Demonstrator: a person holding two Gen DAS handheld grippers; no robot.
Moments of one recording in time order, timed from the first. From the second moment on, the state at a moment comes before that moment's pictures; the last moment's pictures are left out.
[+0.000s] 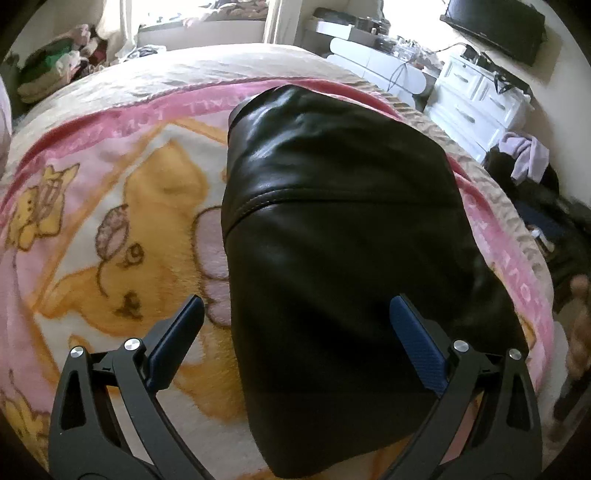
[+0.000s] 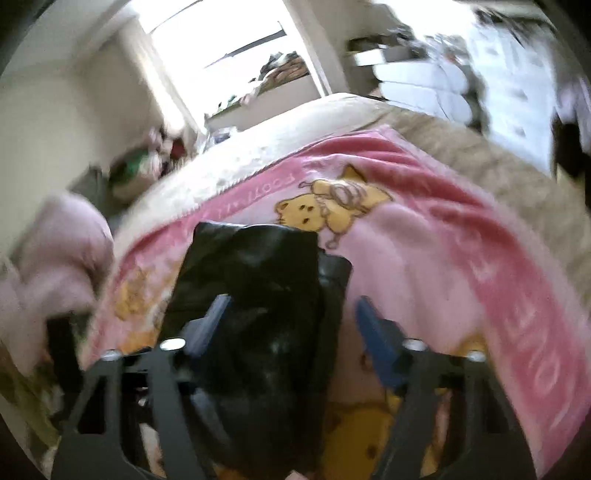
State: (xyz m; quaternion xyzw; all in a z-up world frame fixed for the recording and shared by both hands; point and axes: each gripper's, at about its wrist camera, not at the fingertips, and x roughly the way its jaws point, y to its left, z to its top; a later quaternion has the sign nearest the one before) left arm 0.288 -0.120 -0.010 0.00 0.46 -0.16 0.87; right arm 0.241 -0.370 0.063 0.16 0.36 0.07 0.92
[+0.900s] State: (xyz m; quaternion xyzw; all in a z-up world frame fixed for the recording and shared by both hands) left arm 0.276 -0.103 -0.014 0.00 0.46 -0.17 0.87; right arm 0.300 -0.326 0.005 0.11 0.44 0.08 0.89
